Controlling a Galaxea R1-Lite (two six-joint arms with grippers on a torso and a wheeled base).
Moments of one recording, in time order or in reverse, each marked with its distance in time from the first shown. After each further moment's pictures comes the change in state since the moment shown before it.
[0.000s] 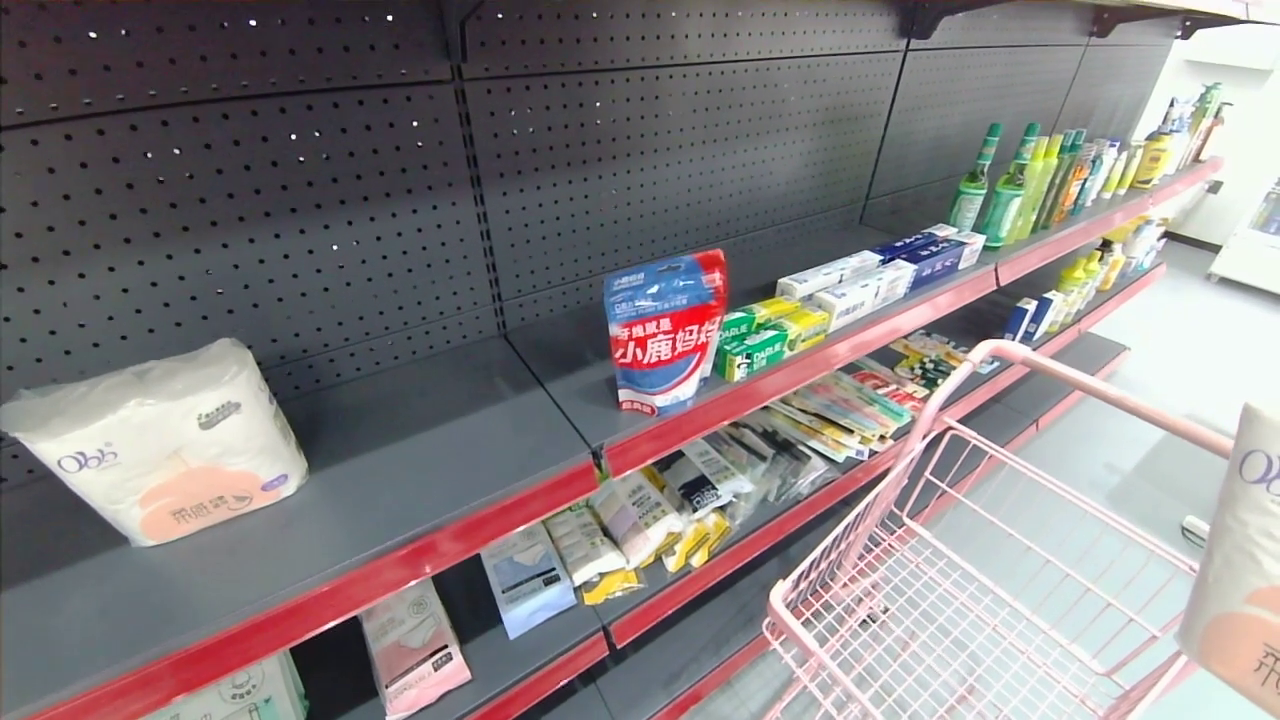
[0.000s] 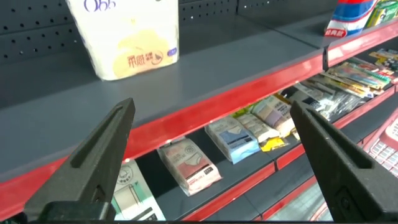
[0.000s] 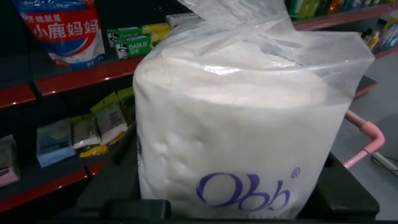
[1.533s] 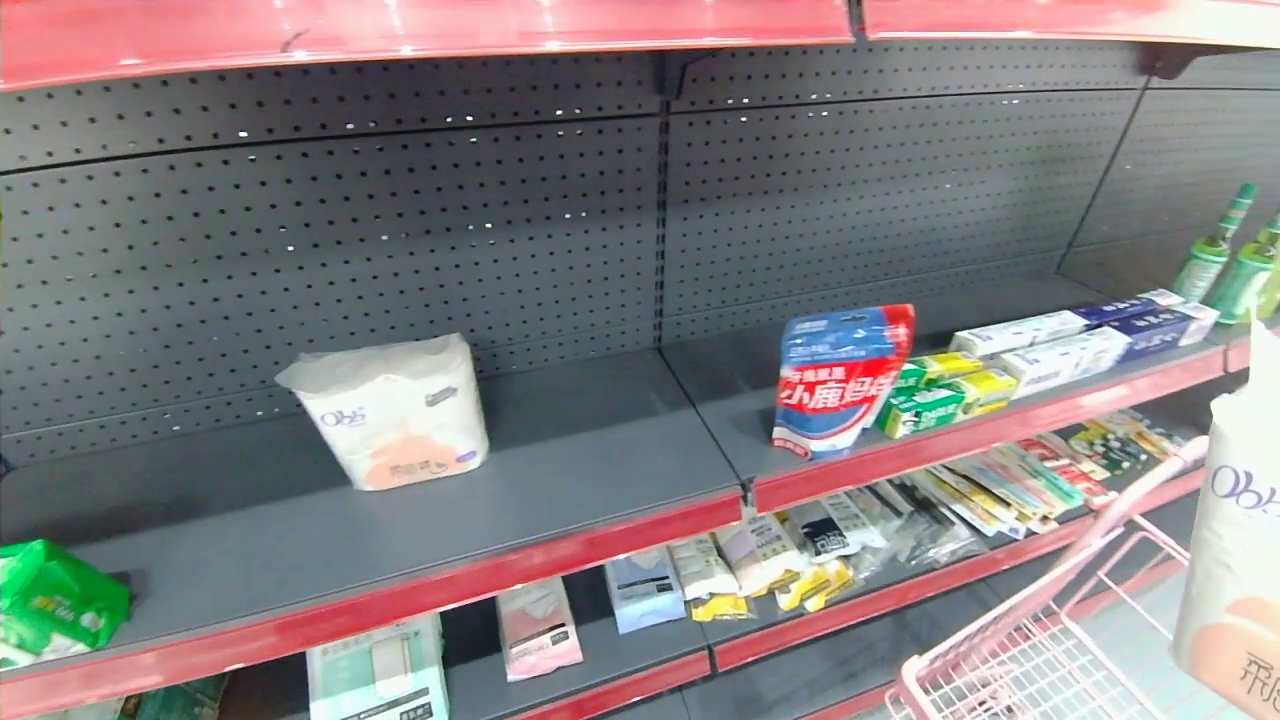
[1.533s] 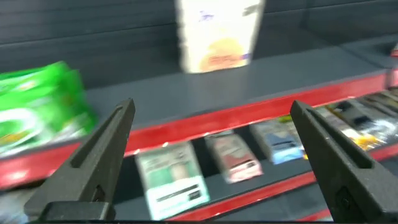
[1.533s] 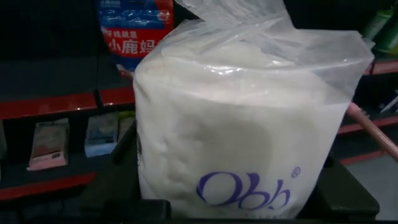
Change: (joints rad) left arm 0.000 0.000 0.000 0.000 0.000 0.000; right arm -0.004 0.043 0.016 0.003 -0.009 -0.036
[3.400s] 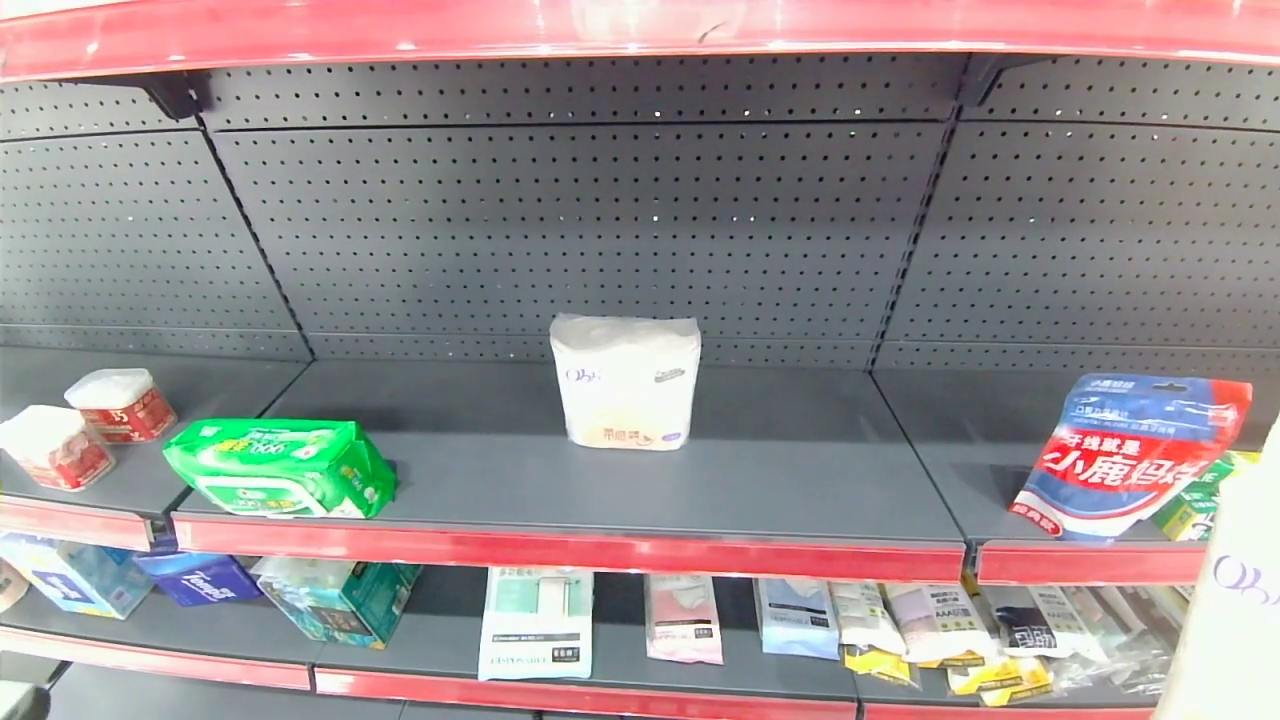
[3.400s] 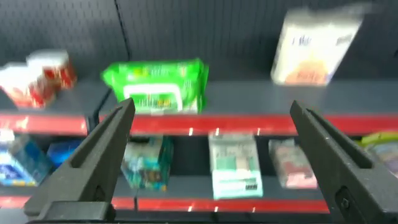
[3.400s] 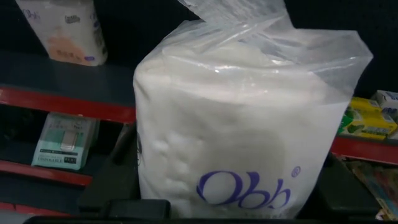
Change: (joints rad) left arm 0.005 0.295 -0.207 -0.115 -0.054 -0.004; right arm 0.052 -0.252 0.164 0.013 0.011 0.026
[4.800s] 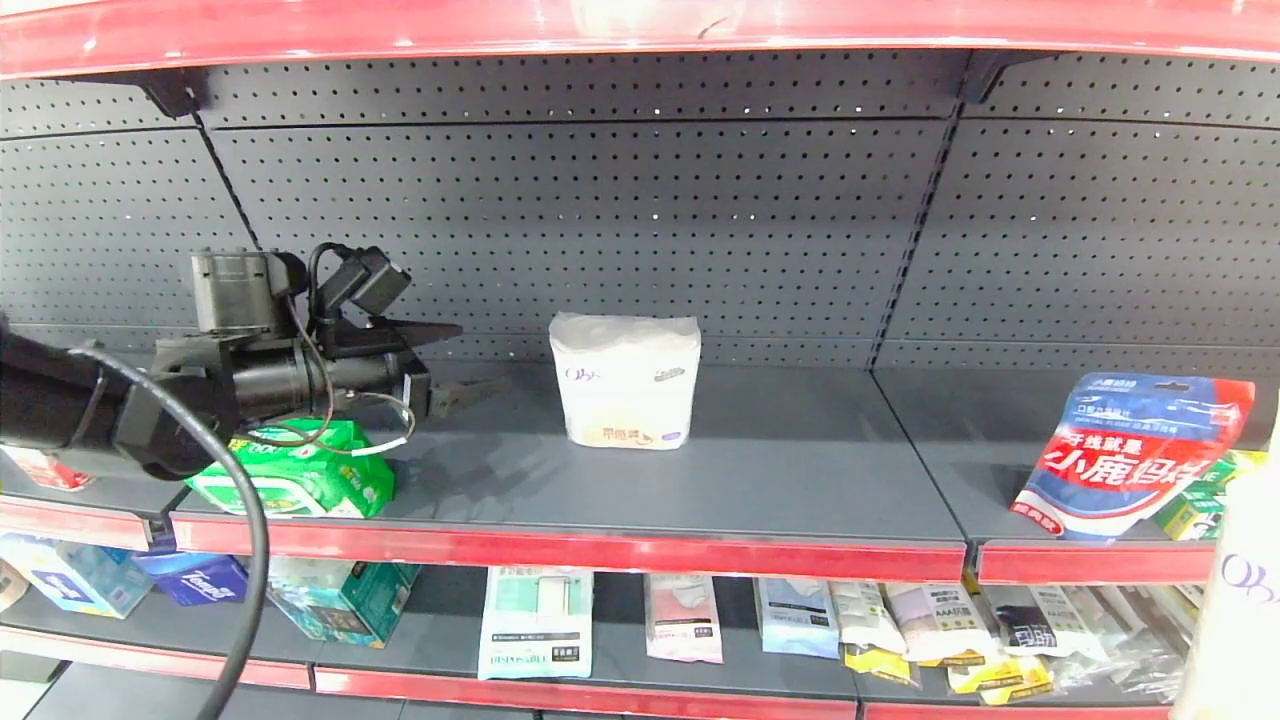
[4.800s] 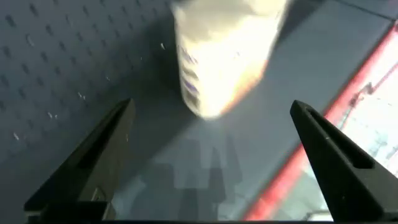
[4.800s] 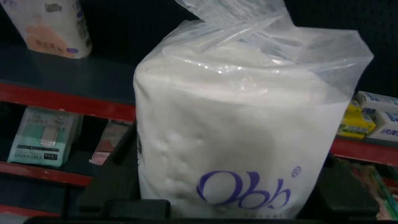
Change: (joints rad) left arm -0.091 1.631 -0.792 -0.480 -0.664 0.339; right arm -0.007 0.010 -0.002 0.002 -0.039 -0.055
